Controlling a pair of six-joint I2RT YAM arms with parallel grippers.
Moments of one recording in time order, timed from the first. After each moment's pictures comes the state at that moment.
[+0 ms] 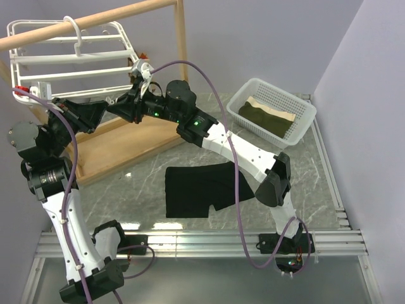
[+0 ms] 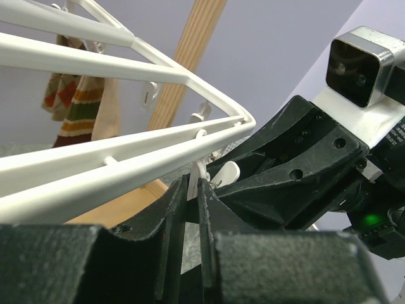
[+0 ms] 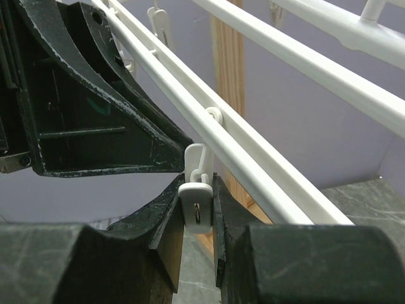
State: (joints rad) left arm 0.44 0.85 1.22 -0.14 0.87 -0.61; right arm 0.99 2.05 2.16 0.14 -0.43 0.21
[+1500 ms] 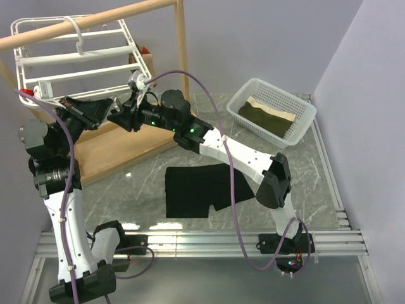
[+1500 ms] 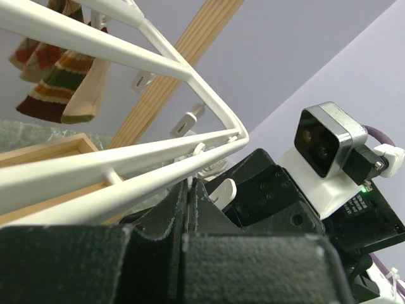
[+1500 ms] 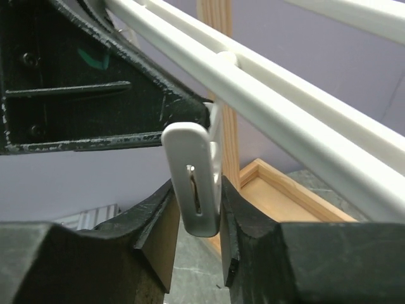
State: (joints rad) left arm 0.32 0.85 1.18 -0.12 0.71 -0.81; right arm 1.01 2.04 2.05 0.16 -0.35 0.17
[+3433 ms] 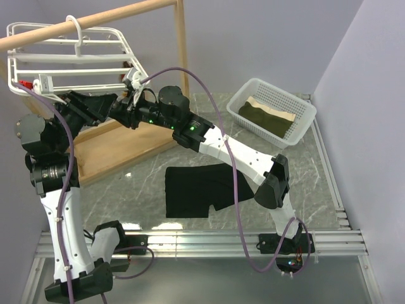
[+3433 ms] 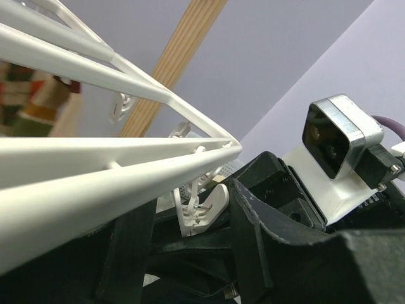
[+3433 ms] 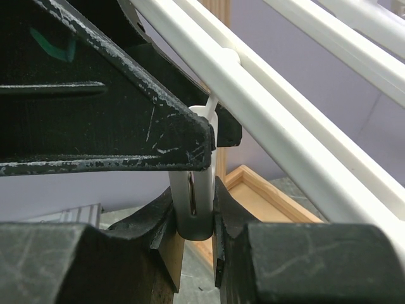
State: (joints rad) left arm 0.29 0.88 1.27 -0.16 0.70 -0.74; right arm 1.03 2.05 2.16 0.06 -0.32 0.08
